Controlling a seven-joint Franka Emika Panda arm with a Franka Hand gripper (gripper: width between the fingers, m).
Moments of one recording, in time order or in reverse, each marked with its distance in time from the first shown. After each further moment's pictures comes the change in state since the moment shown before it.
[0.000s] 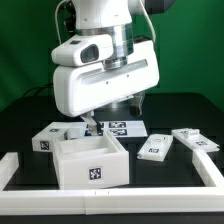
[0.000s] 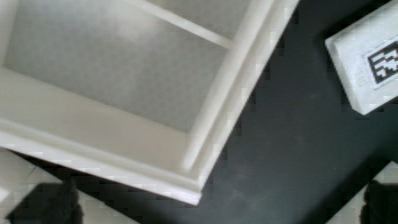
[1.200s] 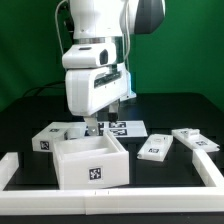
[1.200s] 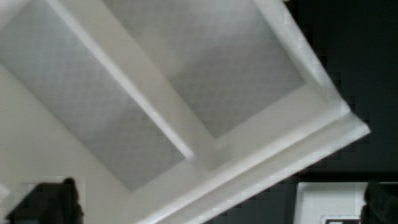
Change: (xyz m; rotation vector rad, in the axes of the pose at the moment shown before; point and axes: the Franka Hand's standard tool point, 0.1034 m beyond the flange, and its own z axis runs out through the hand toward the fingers) arm -0.052 -0.013 0.024 -0.133 0.021 -0.513
